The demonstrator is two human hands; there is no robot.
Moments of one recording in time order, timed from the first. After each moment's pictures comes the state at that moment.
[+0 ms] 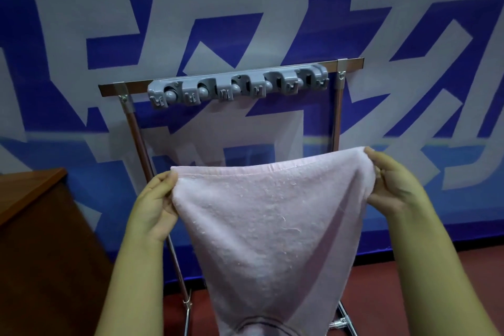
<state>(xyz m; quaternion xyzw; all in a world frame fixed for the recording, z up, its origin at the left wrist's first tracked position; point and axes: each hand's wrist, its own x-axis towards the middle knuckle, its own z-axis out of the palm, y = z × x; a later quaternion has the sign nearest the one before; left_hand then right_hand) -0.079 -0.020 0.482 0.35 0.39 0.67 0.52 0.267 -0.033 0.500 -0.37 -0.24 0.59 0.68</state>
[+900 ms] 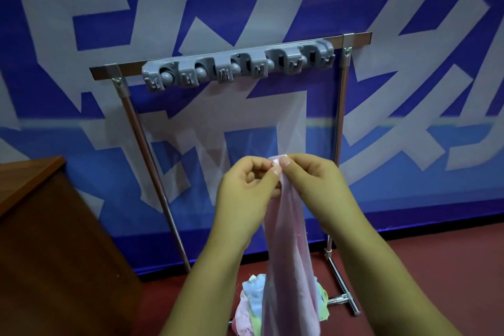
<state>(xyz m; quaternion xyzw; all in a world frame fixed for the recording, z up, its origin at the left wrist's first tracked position) 0.042 -0.076 0.497 0.55 0.46 0.56 0.41 0.160 -0.067 0.492 -0.47 -0.58 0.37 0.55</state>
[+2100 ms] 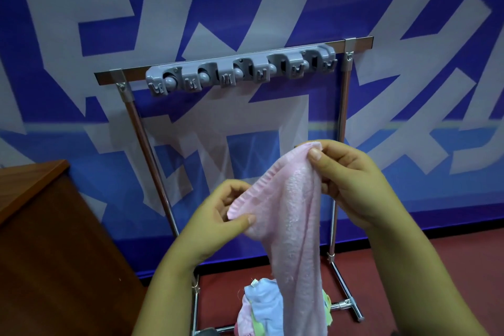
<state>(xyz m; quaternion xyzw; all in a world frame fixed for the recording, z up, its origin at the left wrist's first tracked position) -0.025 -0.063 0.466 0.68 0.39 0.44 0.44 0.193 -0.065 0.505 -0.30 -0.55 0.51 0.59</state>
